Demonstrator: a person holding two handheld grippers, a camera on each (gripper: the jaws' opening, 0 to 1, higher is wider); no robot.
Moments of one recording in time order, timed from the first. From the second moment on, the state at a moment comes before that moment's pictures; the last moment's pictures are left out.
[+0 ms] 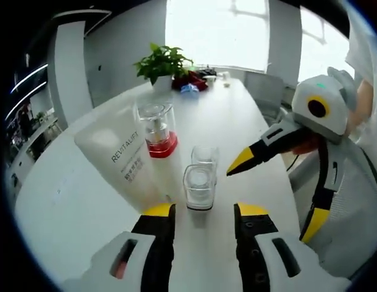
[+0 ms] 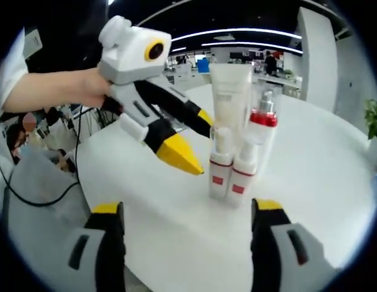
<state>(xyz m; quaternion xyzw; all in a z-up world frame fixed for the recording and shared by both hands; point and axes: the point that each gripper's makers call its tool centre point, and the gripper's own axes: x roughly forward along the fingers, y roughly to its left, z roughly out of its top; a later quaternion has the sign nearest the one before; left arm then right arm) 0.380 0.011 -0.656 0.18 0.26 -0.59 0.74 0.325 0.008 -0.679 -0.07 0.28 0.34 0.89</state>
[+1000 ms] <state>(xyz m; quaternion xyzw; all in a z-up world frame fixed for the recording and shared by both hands) 0.345 0.098 -0.639 0.09 0.30 -0.47 0.83 0.324 0.012 -0.625 -0.07 0.25 0.34 0.90</state>
